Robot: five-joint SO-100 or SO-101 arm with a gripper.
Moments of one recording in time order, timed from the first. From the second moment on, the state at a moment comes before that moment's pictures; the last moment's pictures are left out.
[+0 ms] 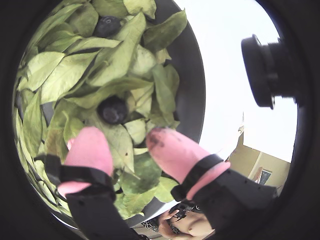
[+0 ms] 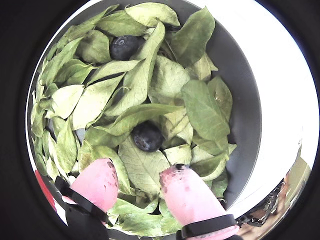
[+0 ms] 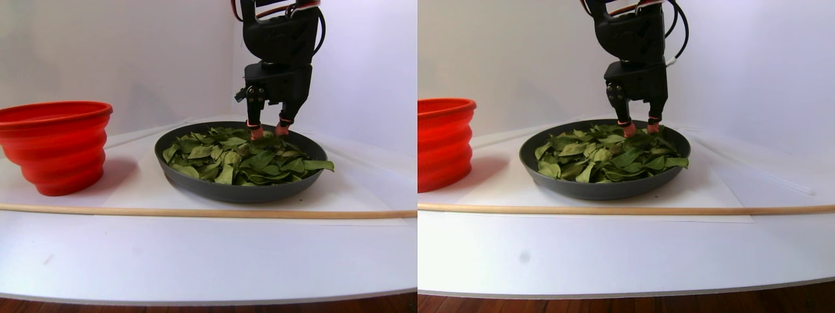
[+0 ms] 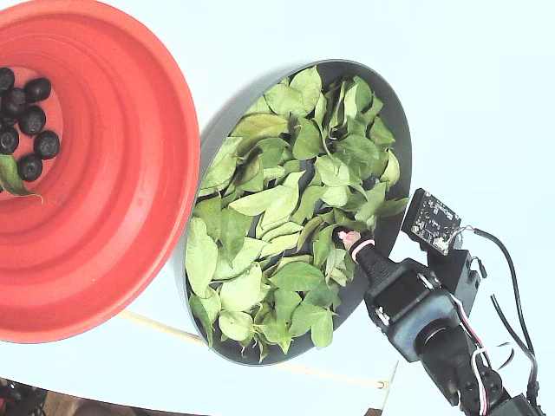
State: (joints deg) arm 21.3 83.5 114.4 -4.5 -99.0
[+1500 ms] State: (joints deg) arm 21.3 70.2 103.9 -8.0 -95.8
